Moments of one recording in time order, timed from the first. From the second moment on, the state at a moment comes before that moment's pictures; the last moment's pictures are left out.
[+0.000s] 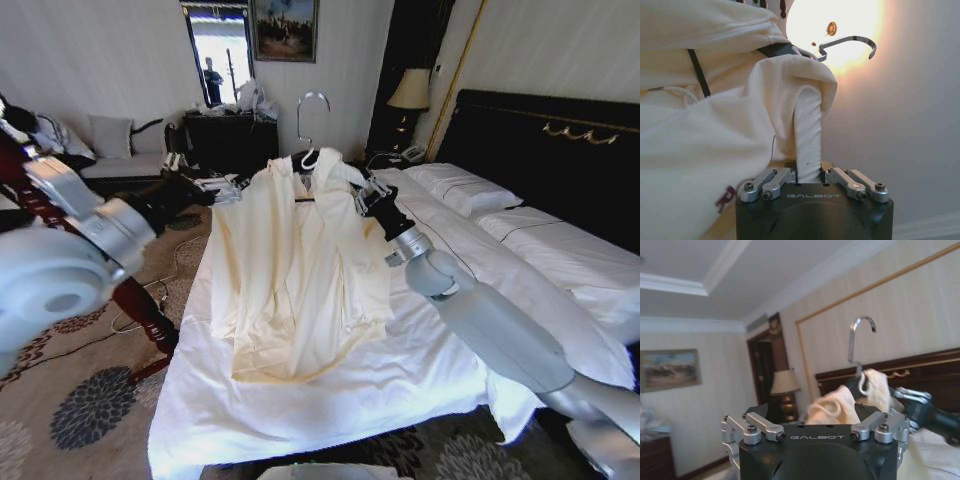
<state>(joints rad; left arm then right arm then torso) 0.58 -0.11 -0.37 -2.30 -1.49 0.19 -0.09 -0.38 0.76 -0.12 1.84 -0.36 0.15 0.30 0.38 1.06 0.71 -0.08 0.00</state>
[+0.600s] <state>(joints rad) 0.53 -0.01 -0.30 -2.22 -1.57 0.18 0.03 -0.27 0.75 -0.17 1.85 -0.38 0.22 0.28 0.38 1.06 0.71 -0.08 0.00</state>
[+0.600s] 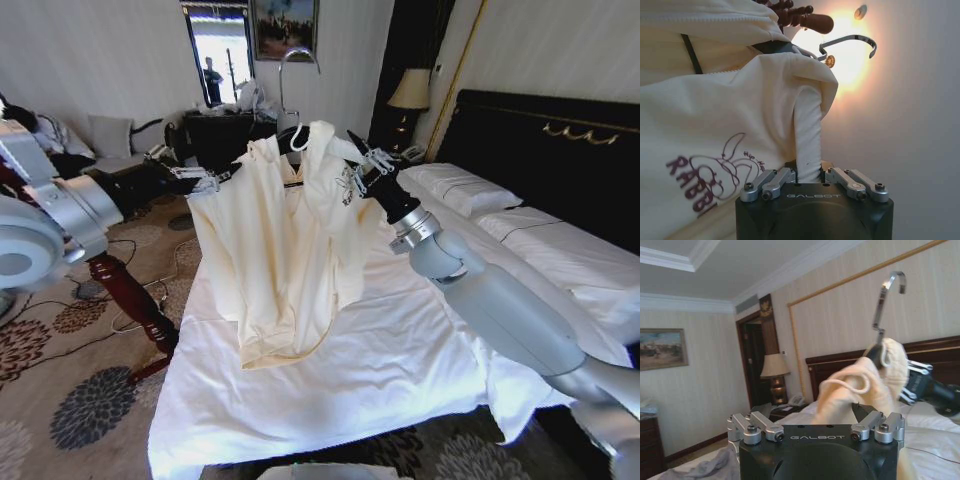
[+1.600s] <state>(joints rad) 0.67 0.01 -0.32 -2.28 -1.54 0.17 0.07 -0.18 0.80 -0.29 1.81 -0.43 0.24 0.26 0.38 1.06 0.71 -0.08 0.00</state>
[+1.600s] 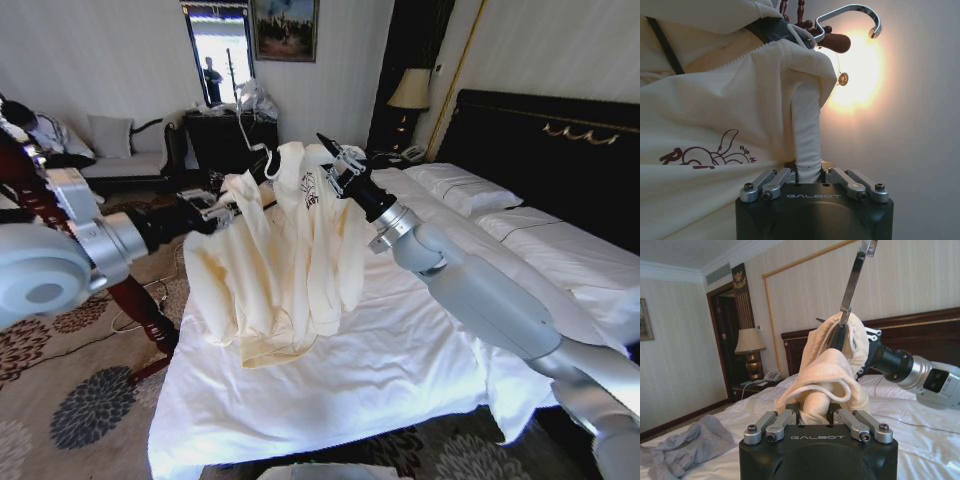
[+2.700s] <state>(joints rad) 0.66 -0.09 -0.30 -2.26 -1.51 0.15 -0.01 -0.30 0.75 -0.21 1.87 -0.35 0.19 0.29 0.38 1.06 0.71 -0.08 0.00</state>
